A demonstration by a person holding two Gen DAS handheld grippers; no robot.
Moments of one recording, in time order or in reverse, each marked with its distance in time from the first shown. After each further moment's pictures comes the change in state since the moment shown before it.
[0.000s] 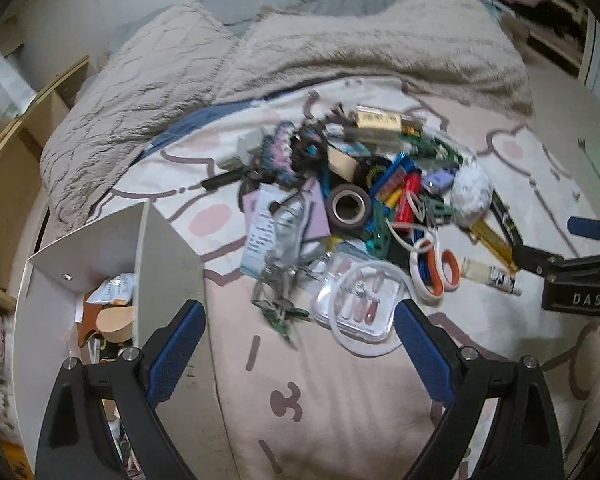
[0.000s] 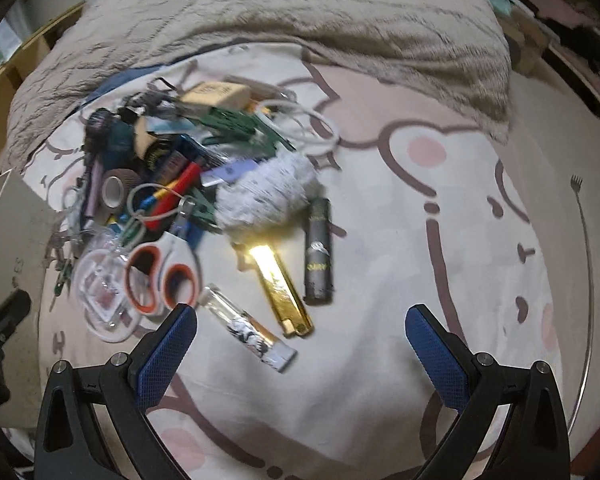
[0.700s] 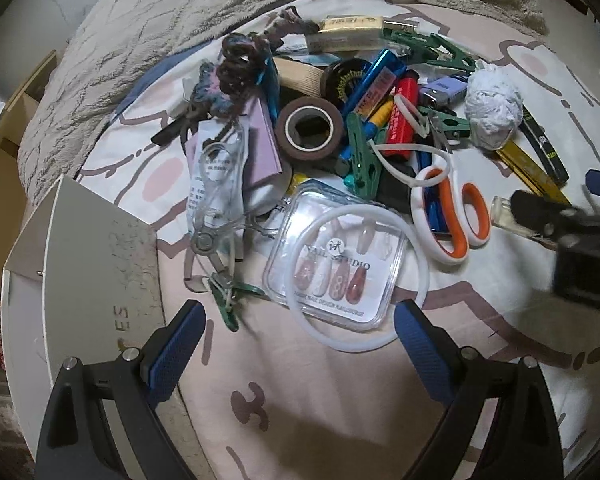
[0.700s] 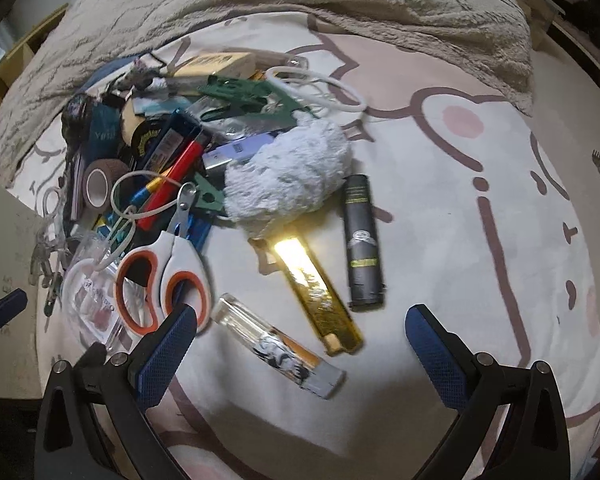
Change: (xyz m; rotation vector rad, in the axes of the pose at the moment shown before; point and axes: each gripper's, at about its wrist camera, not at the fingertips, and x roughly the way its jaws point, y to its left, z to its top) left arm 0.066 -0.043 -0.009 0.095 0.187 0.061; right arm 0.038 0.027 0.001 0.053 0.047 0.015
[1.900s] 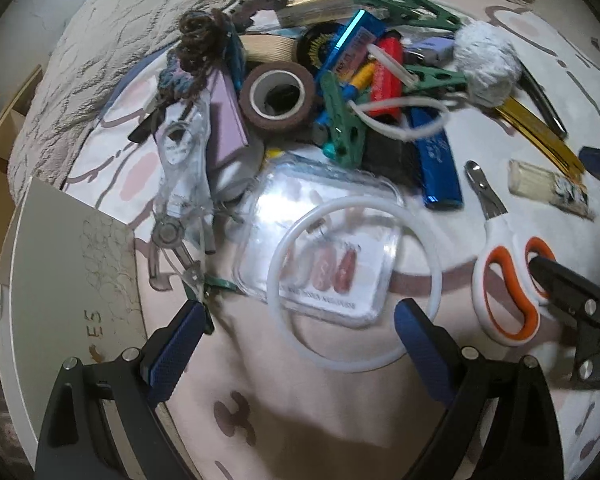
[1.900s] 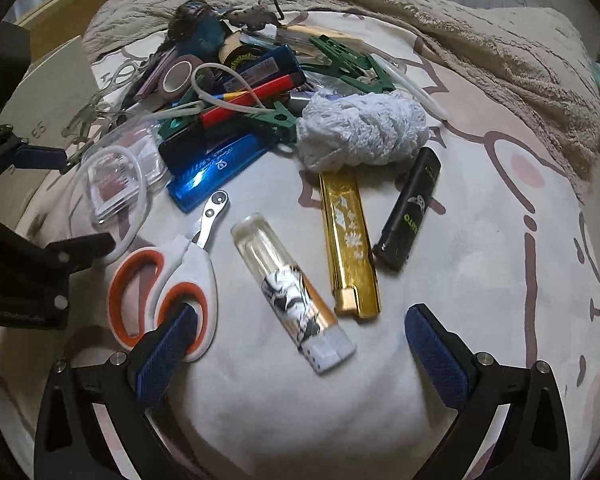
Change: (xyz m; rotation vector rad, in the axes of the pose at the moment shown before) left arm 0.019 -0.014 -0.015 0.081 0.015 -0.009; right arm 0.011 -0.008 -0.048 -0.417 -0.109 0.095
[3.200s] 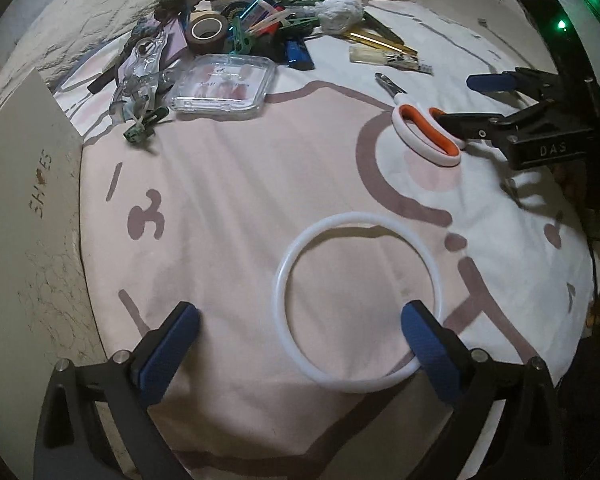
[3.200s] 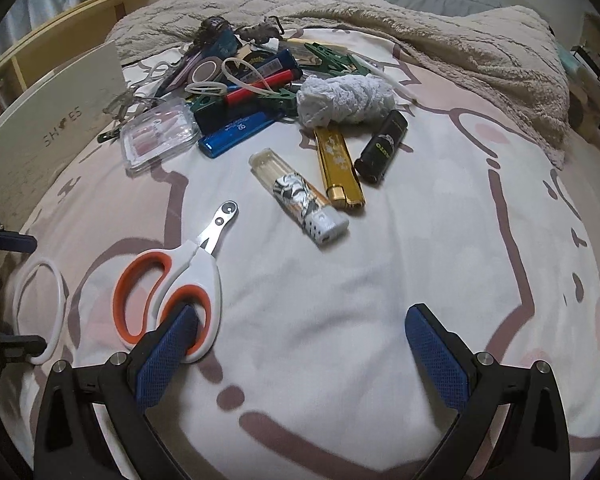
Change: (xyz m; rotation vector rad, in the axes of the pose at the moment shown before) left arm -0.035 -0.012 -0.136 0.067 -0.125 -0.320; right arm -0.030 0.009 -0.060 0.023 -0.105 0.013
